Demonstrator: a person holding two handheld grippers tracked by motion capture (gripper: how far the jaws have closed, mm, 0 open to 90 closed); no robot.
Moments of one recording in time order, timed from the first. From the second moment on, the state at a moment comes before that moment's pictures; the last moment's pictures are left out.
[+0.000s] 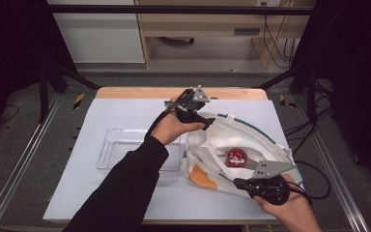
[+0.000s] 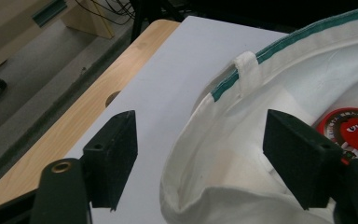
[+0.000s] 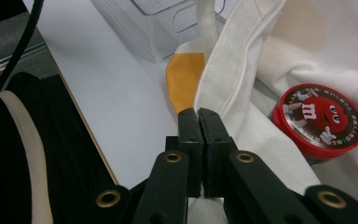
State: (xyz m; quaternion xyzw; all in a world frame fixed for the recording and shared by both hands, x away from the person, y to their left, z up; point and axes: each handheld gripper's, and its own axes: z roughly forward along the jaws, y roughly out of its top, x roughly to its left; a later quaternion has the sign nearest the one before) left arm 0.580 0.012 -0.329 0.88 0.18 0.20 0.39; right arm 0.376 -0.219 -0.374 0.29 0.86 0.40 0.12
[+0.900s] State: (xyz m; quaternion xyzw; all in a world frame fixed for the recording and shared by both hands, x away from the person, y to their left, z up) left arm 0.602 -0.015 -0.342 0.92 0.14 0.16 0.33; right arm 0.370 -0.220 -0.373 0.28 0.86 0.40 0.12
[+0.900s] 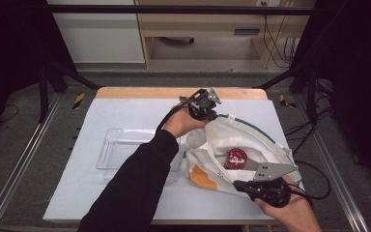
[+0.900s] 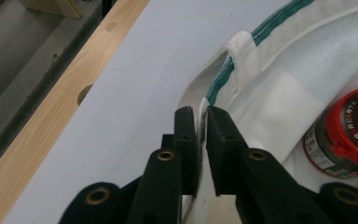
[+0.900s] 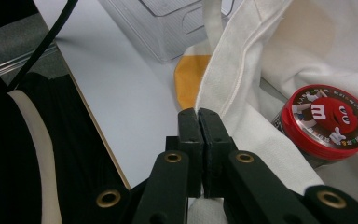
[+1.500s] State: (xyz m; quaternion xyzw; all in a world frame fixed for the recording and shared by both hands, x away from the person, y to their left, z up) left arm 0.584 0.010 -0.321 0.89 0.17 0.21 0.36; right arm 0.373 -0.235 -0.361 0.29 0.85 0.41 0.14
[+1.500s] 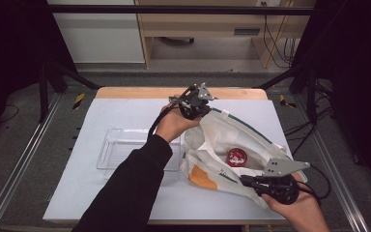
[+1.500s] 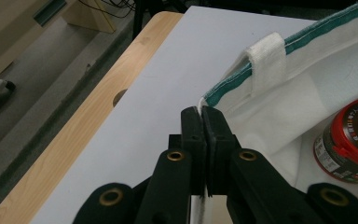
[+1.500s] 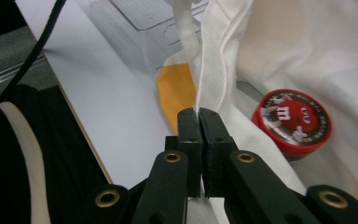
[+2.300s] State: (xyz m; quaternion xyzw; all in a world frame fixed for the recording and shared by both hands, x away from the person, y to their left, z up) left arm 0.586 0.018 -0.320 0.89 0.18 0.22 0.36; right arm 0.370 -0.233 -0.361 0.30 0.86 0.38 0.16
